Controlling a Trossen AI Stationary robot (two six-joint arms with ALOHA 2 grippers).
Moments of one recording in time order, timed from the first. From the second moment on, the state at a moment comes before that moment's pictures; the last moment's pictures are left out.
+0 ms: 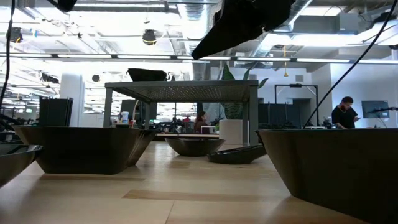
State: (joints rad) left arm -0.81 1.11 0.61 0.15 -0.47 -0.27; right arm 0.32 1.70 1.15 -0.13 0.33 -0.09
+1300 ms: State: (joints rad) left arm -0.70 1.76 0.62 0.60 -0.34 -0.55; right arm 0.20 1.71 1.15 -0.14 0.18 -0.17
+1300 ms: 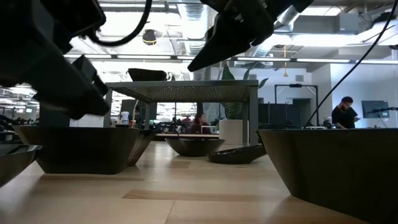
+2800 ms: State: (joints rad) left arm -0.71 1.42 0.62 0.42 -0.34 -0.19; right arm 0.20 1.71 1.15 -0.17 0.12 -0.15
